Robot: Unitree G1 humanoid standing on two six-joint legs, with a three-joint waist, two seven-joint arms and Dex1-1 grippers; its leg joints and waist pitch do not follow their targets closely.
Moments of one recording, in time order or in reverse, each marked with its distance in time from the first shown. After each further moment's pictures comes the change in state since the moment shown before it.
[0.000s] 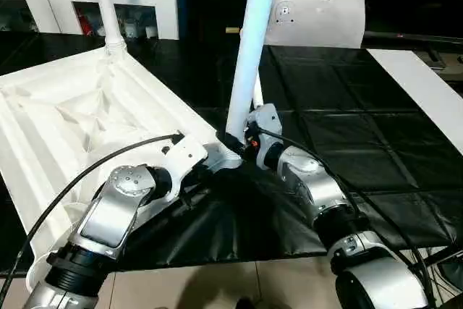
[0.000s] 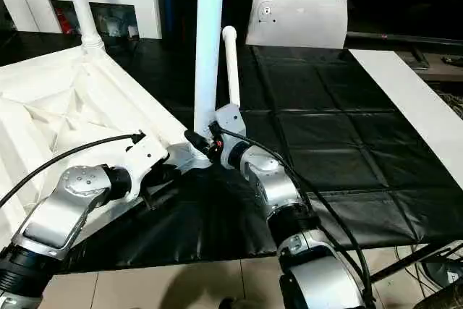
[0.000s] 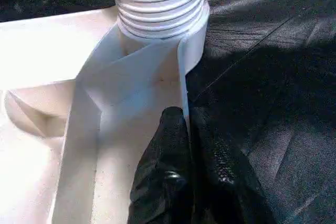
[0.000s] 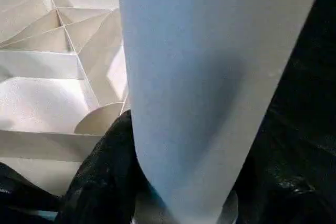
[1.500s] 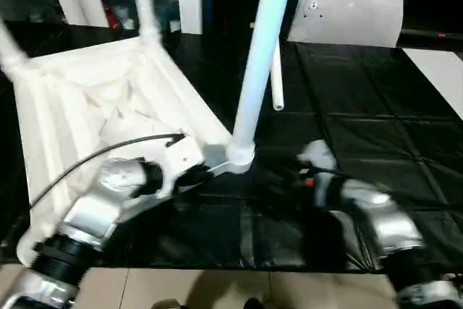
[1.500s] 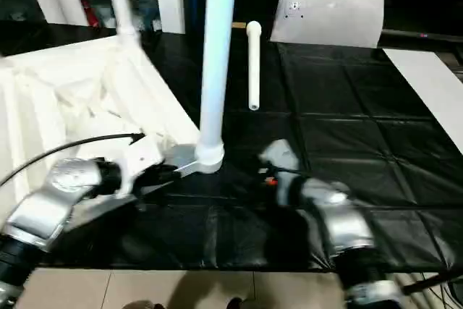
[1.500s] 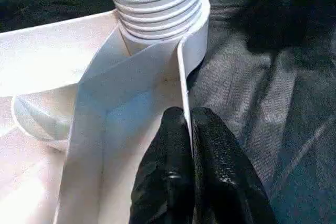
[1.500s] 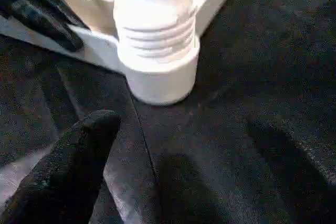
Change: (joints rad) left arm -0.058 0.135 -0.040 0.175 -0.054 -0.343 -0.204; right arm 0.273 -0.340 -0.026 -0.347 0.108 0.125 0.399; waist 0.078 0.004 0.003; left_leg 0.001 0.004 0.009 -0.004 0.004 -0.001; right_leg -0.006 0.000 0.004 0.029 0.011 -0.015
